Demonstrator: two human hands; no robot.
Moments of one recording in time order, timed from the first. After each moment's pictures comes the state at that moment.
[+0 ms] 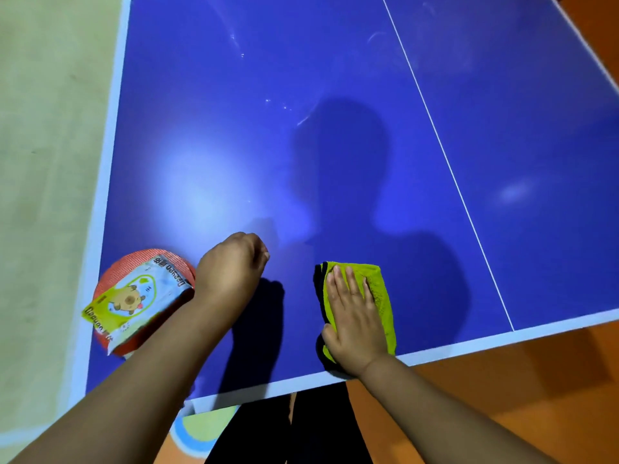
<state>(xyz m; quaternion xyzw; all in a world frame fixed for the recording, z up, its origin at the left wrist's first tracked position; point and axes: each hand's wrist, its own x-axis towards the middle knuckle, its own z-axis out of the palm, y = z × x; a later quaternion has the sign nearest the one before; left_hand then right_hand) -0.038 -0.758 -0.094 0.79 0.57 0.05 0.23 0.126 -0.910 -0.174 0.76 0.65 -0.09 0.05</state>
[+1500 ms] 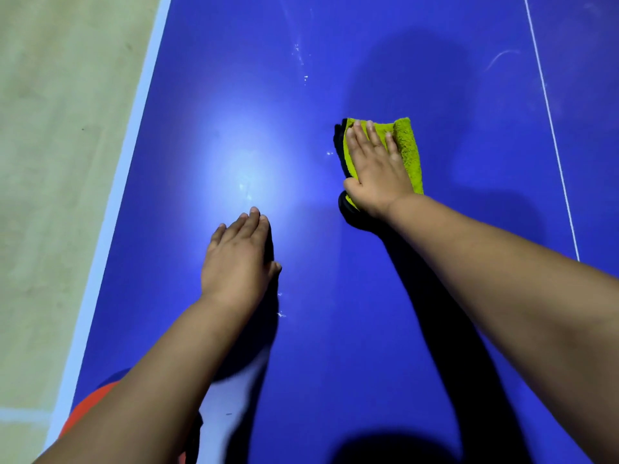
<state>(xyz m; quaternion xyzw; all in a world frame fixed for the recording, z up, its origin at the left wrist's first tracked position) -0.003 -0.539 -0.159 0.78 0.60 -0.05 0.15 0.237 -0.451 -0.185 0.67 0.73 -0.06 0.08</state>
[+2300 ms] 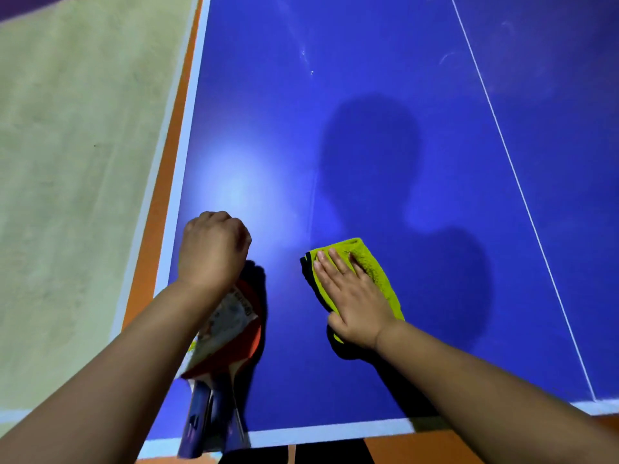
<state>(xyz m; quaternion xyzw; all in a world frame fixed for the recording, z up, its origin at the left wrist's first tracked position) -0.130 -0.652 -0.107 0.80 0.58 0.08 0.08 0.092 -0.774 -0.173 0.60 0.79 -0.08 0.07</state>
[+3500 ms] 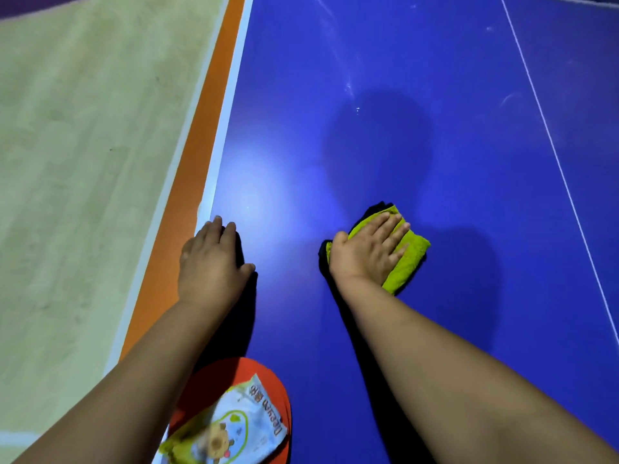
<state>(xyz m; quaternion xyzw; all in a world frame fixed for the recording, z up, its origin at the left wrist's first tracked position) -0.164 -0.539 -0.150 0.74 0.65 0.01 0.14 0.041 -0.545 -0.180 0.92 0.37 -0.13 -0.04</state>
